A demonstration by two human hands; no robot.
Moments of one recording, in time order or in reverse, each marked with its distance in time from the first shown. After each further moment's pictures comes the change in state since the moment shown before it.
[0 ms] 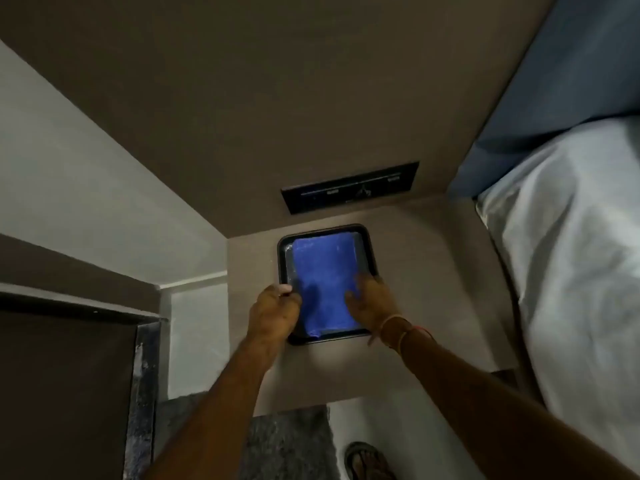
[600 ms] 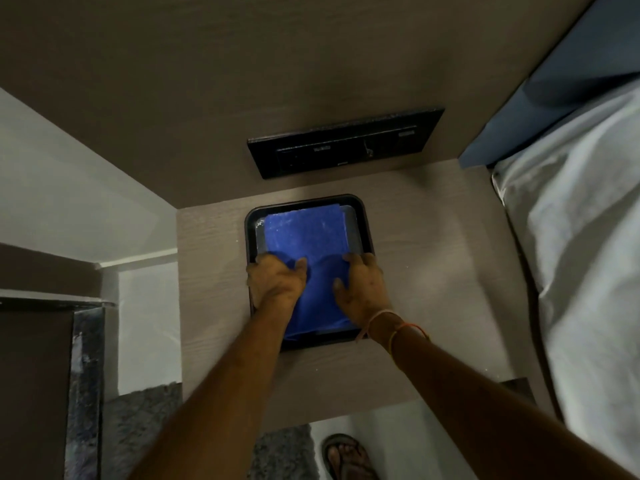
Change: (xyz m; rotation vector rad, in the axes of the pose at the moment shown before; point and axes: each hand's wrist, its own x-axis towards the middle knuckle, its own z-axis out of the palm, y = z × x) left_hand 0.119 -0.017 0.078 0.269 0.147 -0.037; right_hand 0.070 0.035 0.039 -0.077 0.031 0.038
